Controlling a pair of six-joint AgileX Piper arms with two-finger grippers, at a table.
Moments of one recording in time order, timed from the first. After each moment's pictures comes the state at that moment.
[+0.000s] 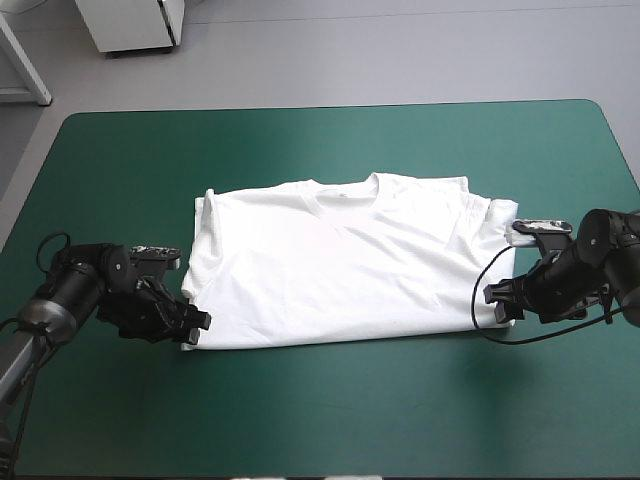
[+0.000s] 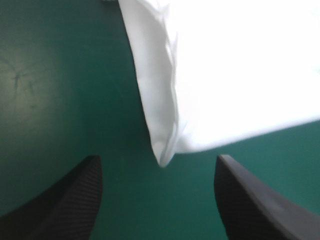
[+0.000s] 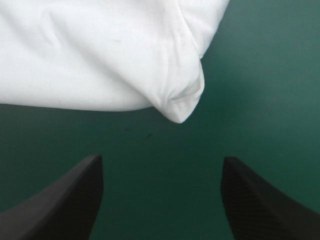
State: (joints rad) left arm -0.11 1.34 -0.89 -0.17 1.07 0.13; right arm -0.04 1.34 -1.04 0.18 1.19 -0.18
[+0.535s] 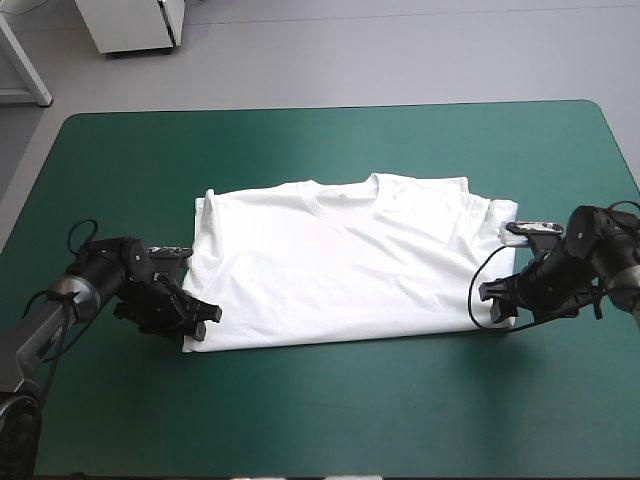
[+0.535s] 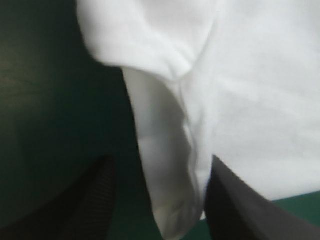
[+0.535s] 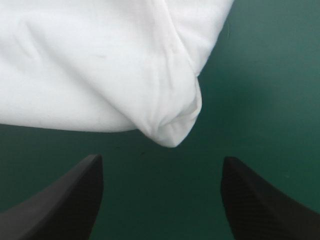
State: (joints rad) left arm -0.10 1.51 -0.90 -0.22 0.97 0.15; right arm -0.04 1.43 -1.04 0.18 1.15 -0.18
